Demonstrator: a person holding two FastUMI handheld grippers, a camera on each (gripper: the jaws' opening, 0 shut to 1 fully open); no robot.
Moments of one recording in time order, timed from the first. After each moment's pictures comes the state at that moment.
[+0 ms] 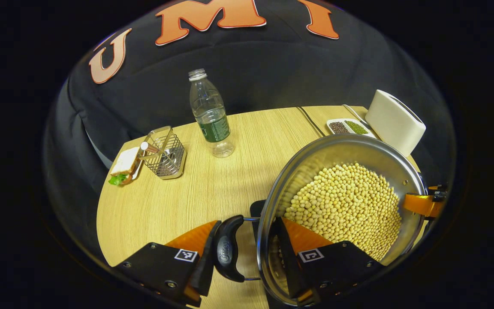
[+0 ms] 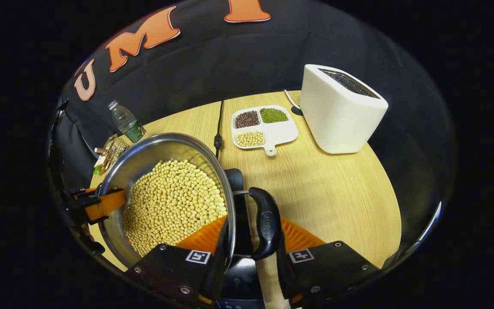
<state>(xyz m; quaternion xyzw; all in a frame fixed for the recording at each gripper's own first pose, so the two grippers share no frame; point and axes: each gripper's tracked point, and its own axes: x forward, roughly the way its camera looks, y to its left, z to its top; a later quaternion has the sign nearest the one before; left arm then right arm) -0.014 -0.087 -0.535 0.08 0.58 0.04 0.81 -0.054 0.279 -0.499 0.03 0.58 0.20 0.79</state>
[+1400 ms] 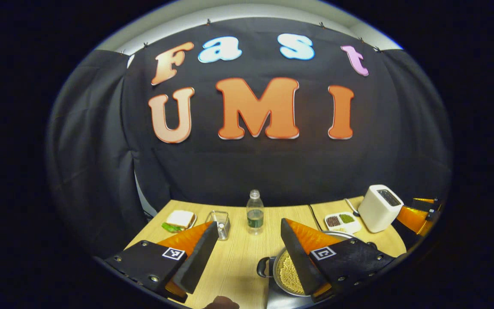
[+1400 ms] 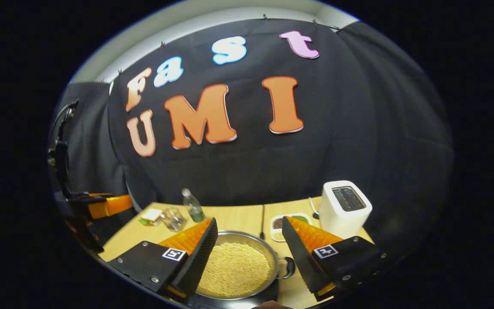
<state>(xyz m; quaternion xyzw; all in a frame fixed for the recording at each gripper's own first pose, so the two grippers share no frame) 0.040 -0.063 -0.234 0.07 0.30 0.13 0.94 -0.002 0.291 -0.230 0.16 0.26 0.29 0.91</state>
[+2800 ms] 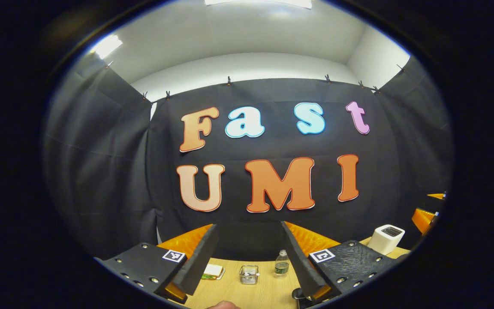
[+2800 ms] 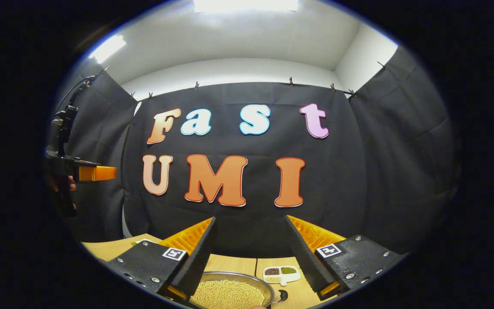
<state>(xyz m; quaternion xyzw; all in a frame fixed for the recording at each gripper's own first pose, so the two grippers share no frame) 0.031 0.006 -0.059 0.10 0.10 0.12 0.98 -0.036 0.278 -0.101 0.09 0.01 0.24 0.97</state>
